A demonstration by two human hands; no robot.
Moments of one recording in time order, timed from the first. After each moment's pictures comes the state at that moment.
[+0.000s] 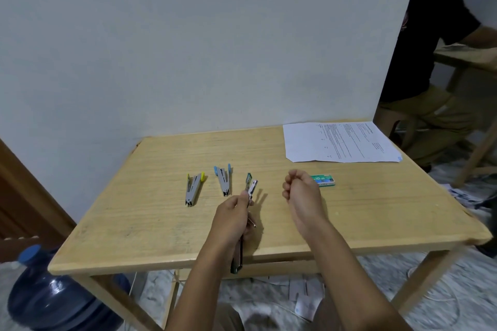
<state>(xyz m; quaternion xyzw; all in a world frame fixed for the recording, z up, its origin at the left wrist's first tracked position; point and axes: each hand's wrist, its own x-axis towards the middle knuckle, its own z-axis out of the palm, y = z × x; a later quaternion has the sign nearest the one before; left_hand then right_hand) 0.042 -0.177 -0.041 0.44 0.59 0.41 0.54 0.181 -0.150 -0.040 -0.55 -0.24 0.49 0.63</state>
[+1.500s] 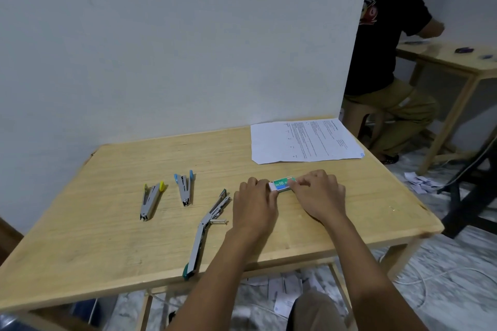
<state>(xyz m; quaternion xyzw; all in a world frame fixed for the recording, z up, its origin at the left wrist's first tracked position) 0.158 -0.124 -0.079 0.78 0.57 0.26 0.10 0.309 -0.142 -0.073 -0.79 -0.54 0.08 0.27</state>
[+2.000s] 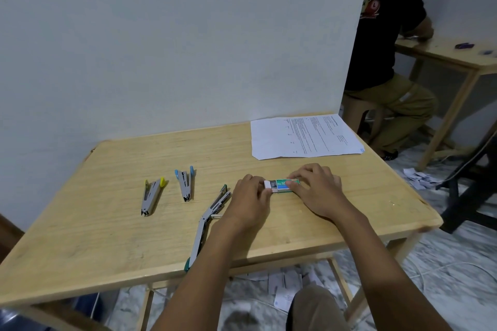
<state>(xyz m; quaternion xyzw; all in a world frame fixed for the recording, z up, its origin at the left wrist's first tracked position) 0.137 -0.116 -0.072 0.78 0.50 0.27 0.25 0.319 -0.147 -0.068 -0.73 -0.63 0.12 0.22</state>
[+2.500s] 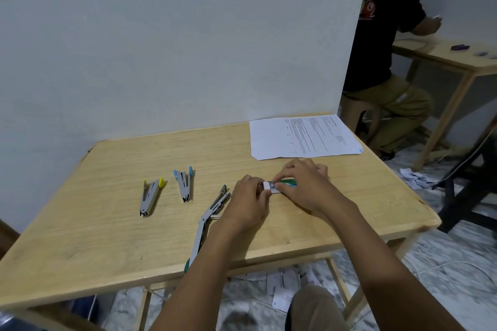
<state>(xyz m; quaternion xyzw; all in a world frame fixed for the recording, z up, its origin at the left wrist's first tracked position) 0.132 -0.115 -0.071 0.79 0.48 0.28 0.26 0.297 -0.141 -0.046 -0.69 -0.69 0.09 0.20</state>
